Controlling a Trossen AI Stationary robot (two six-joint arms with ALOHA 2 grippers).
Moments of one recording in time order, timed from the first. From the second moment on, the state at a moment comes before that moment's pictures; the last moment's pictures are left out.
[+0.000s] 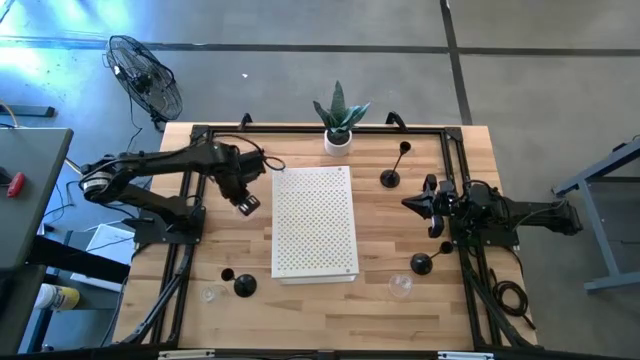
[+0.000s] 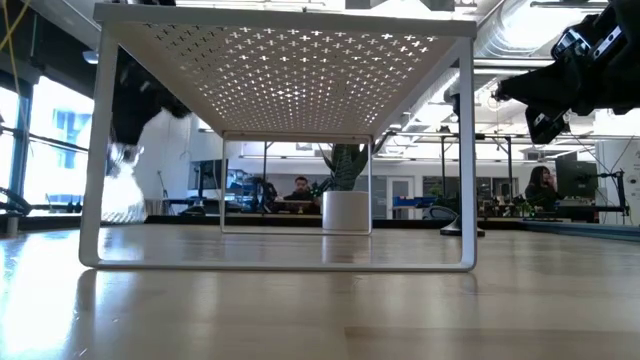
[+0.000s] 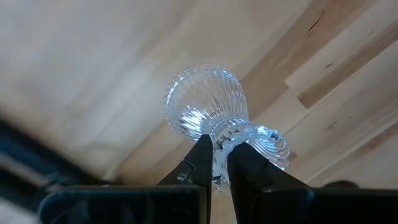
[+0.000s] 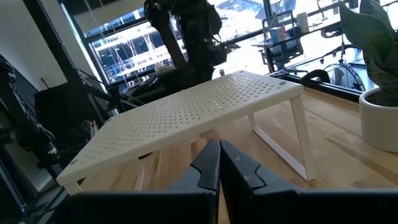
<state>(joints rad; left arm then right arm) 0.33 1.26 0.98 -1.23 0.06 -0.46 -0.04 0.01 0.01 0.03 0.06 0.34</state>
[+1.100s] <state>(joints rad) 0.35 1.57 2.03 -1.57 0.22 -0.29 -0.04 0.01 0.01 0.03 0.10 0.37</state>
